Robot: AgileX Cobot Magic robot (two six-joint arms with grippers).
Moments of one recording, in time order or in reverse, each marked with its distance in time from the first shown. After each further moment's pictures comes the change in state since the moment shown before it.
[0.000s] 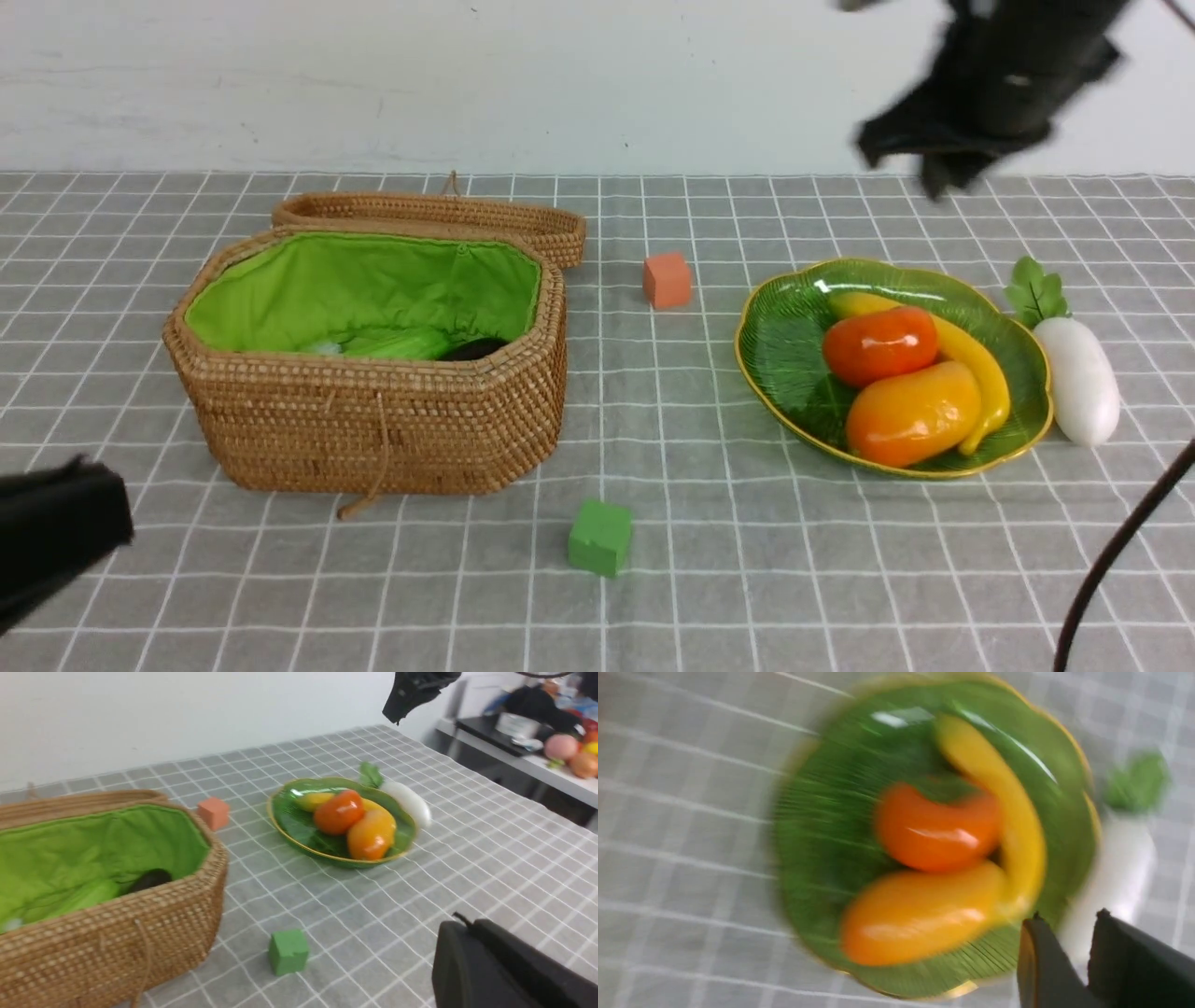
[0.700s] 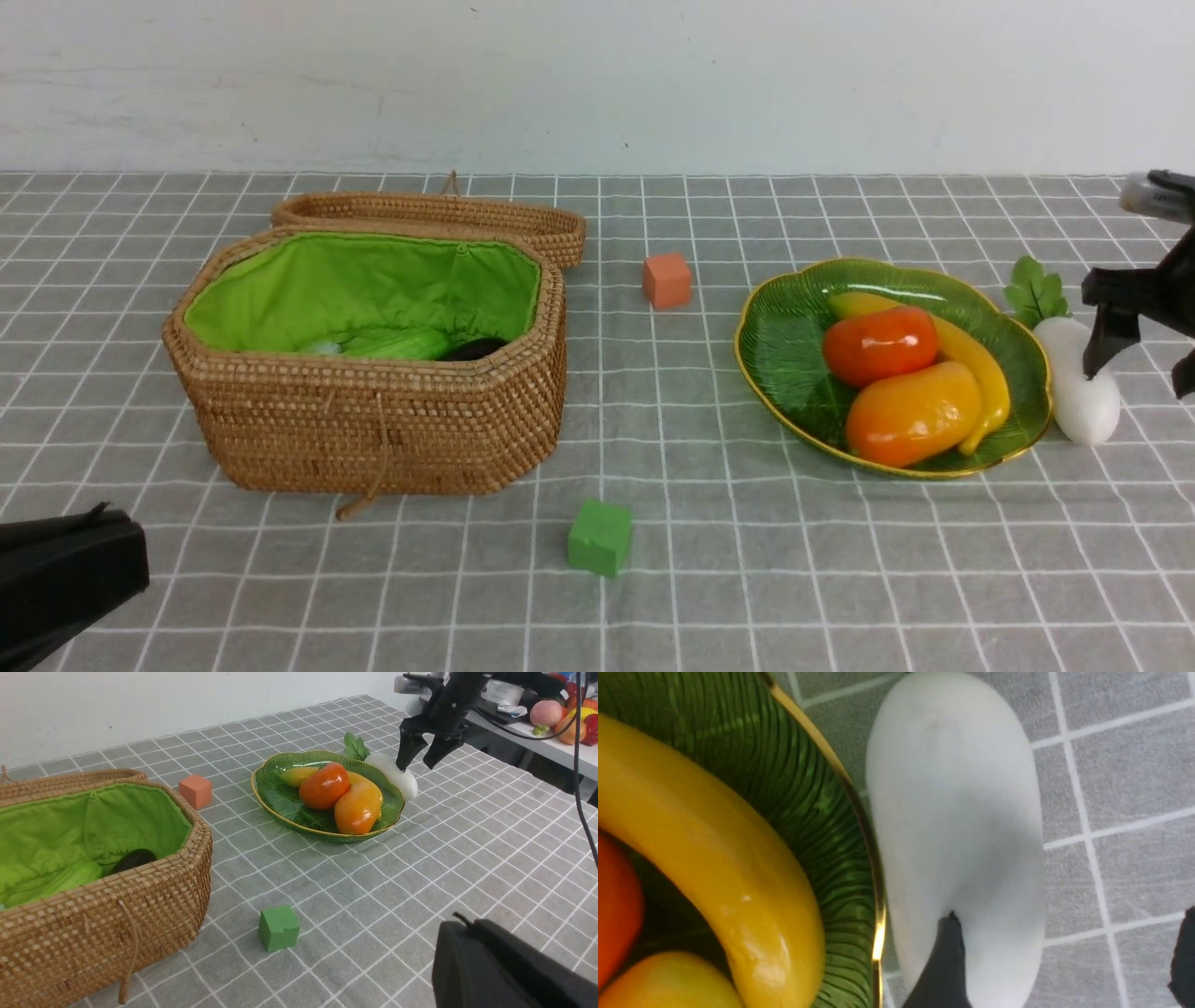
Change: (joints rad) right arm -0.477 0.281 0.131 0.350 -0.222 -0.100; left arm 0.000 0.000 0.000 -0.042 0.044 0.046
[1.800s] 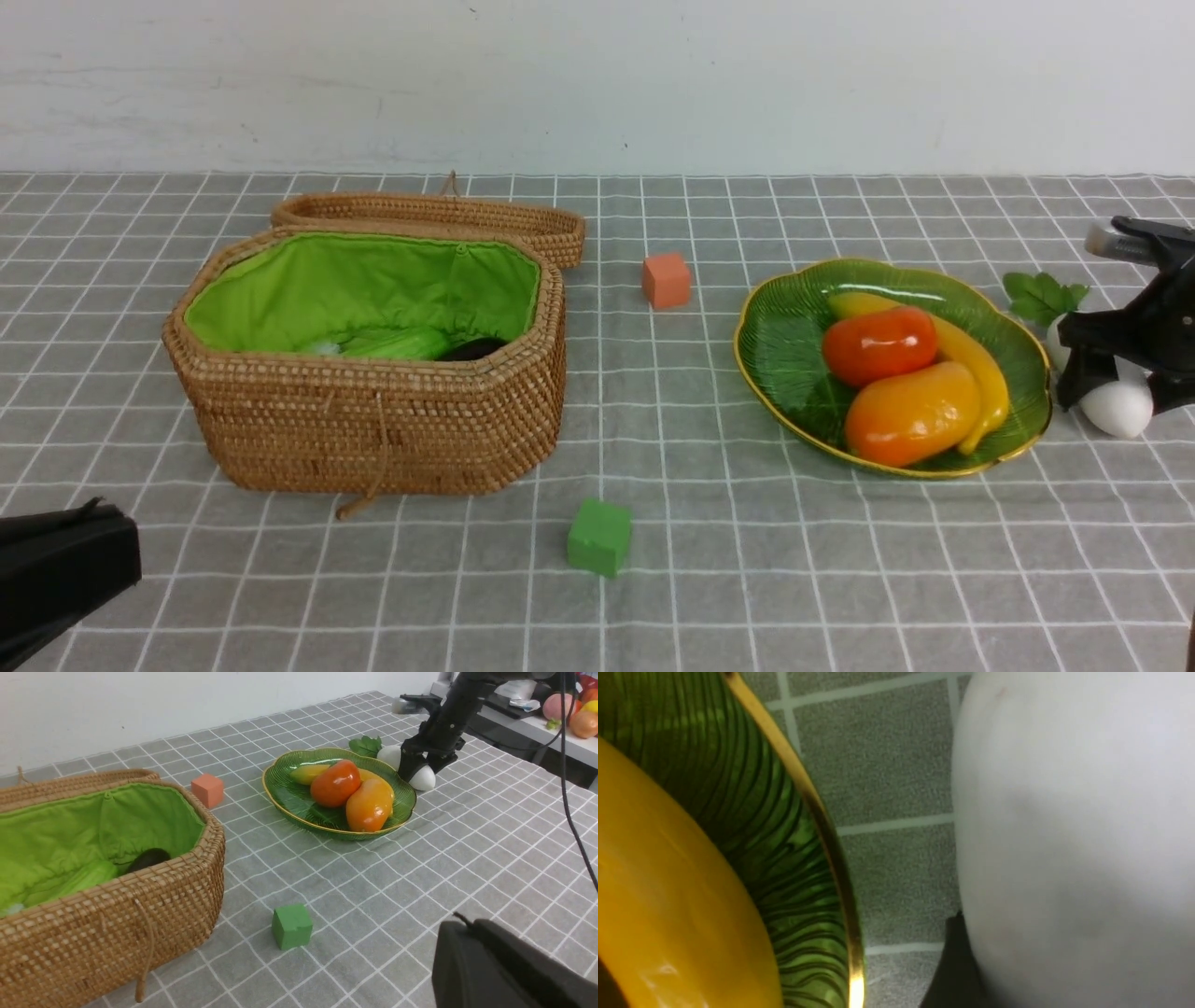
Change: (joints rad) right arm -0.015 0.102 -0.006 0.050 -0.068 -0.167; left arm 0.000 0.000 0.000 0.037 0.002 -0.012
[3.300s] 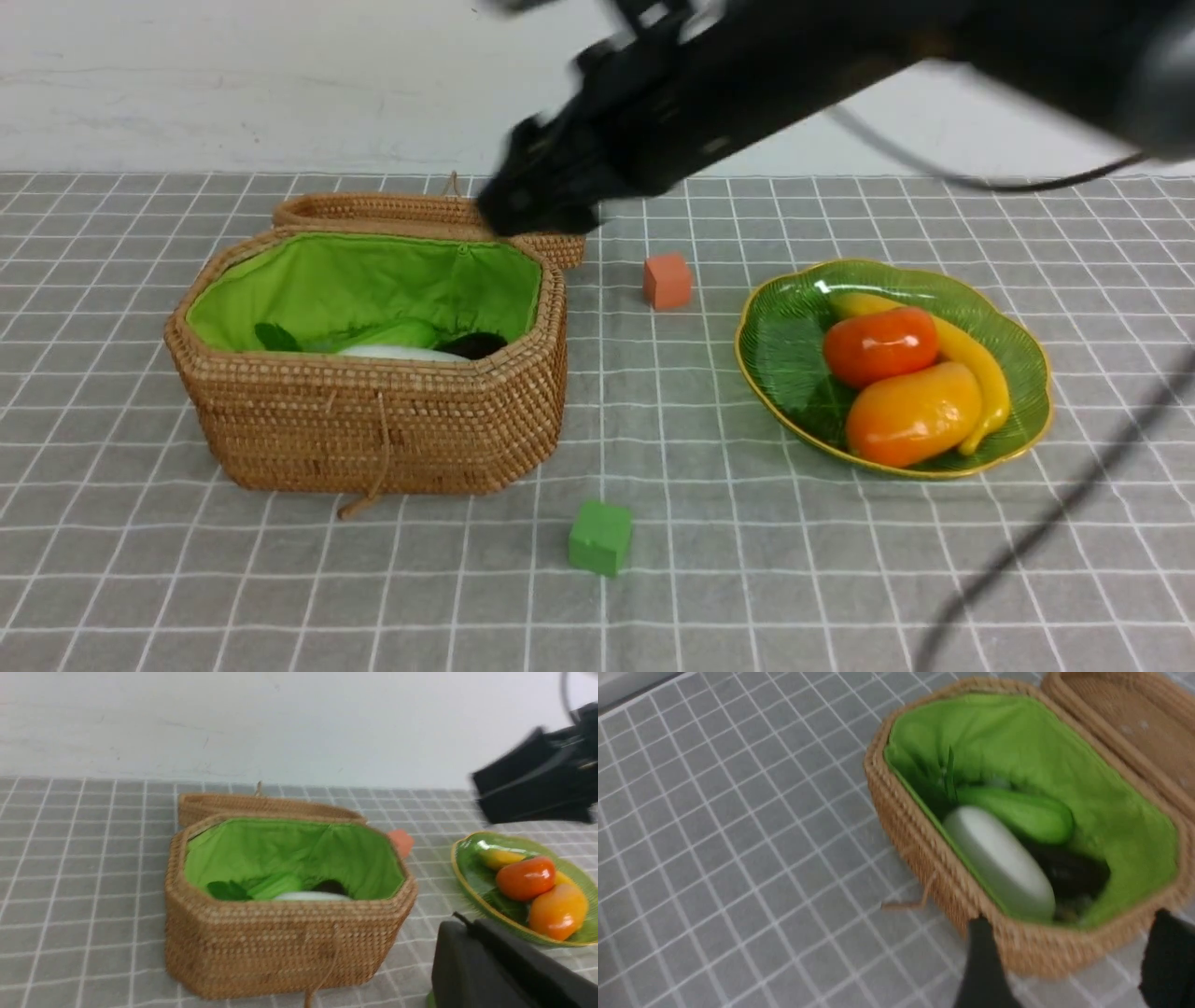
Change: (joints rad) right arm 0.820 -0.454 -0.079 0.261 -0.002 -0.254; left arm 0.000 -0.001 -0.044 0.604 0.128 -0.628
